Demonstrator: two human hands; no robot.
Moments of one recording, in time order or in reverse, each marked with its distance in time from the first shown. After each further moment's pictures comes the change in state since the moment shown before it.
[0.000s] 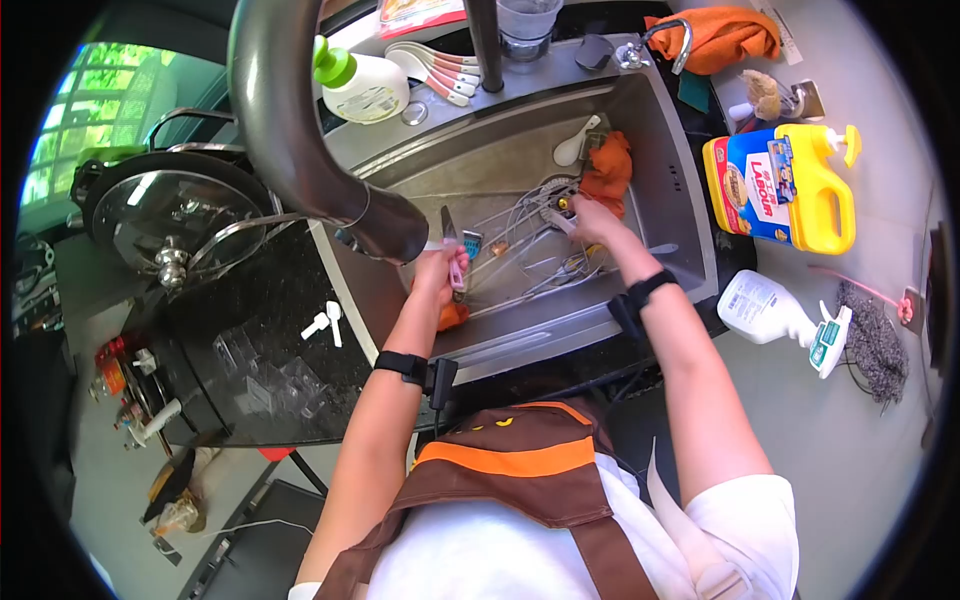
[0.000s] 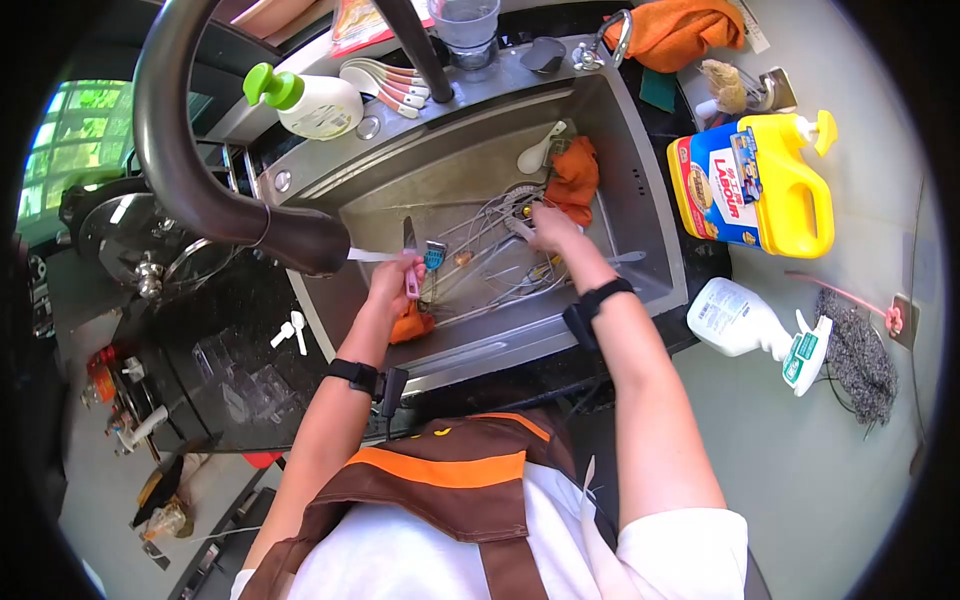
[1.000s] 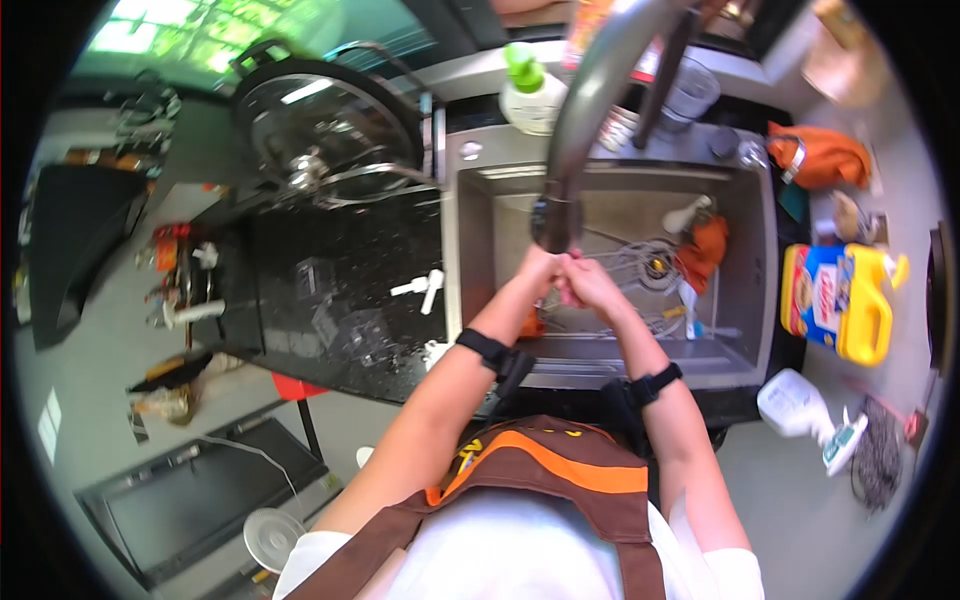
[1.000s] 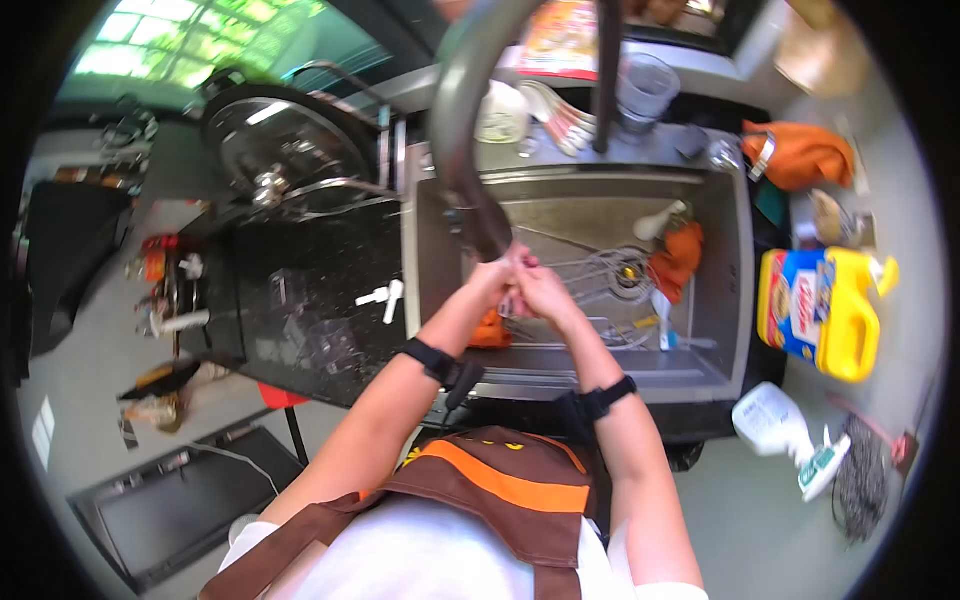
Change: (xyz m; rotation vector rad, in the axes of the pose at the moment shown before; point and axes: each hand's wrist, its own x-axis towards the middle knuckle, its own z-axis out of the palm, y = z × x) left_hand -0.010 0.033 0.020 0.080 -0.090 0.090; right_hand -0.030 -0.191 -0.018 1.152 -0.418 0.066
